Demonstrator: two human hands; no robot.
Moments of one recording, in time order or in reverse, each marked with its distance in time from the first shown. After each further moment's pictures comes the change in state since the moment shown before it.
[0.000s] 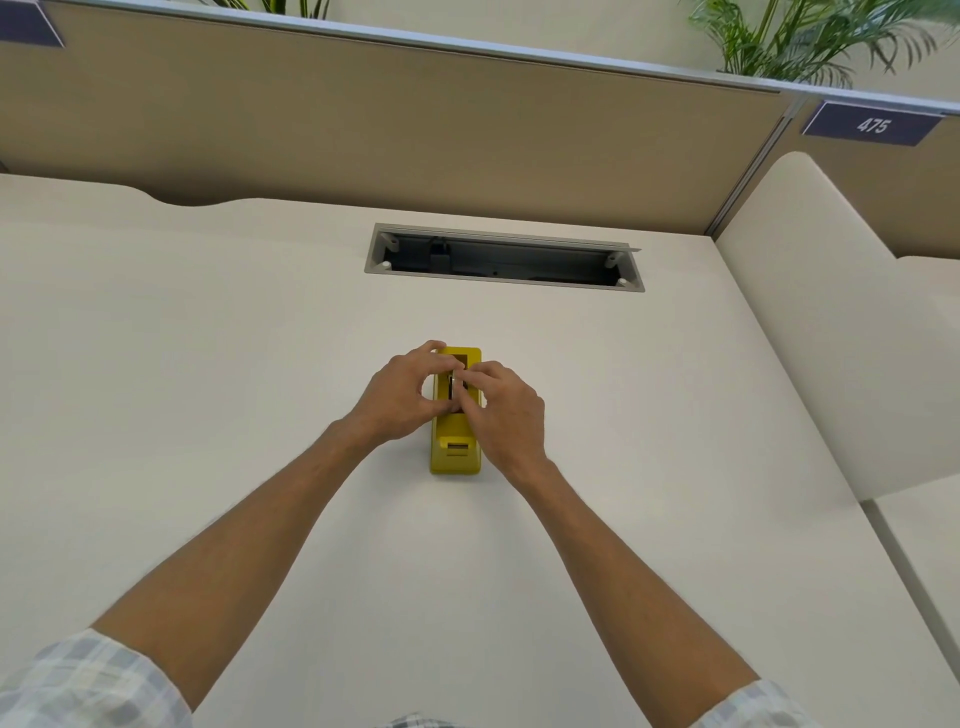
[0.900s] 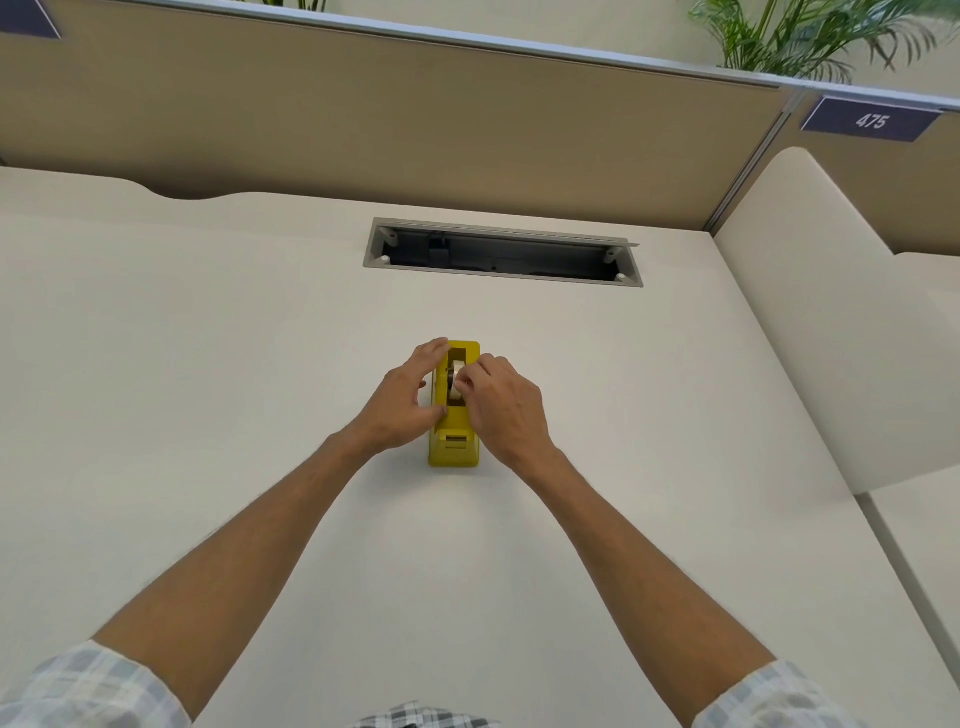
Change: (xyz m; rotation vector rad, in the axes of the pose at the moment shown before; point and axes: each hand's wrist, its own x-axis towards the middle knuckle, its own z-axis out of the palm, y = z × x) left_hand -0.013 -0.004 0.012 -0.193 -0.039 -0.046; right_hand 0.004 0.006 -0.006 -0.241 -0.147 -0.201
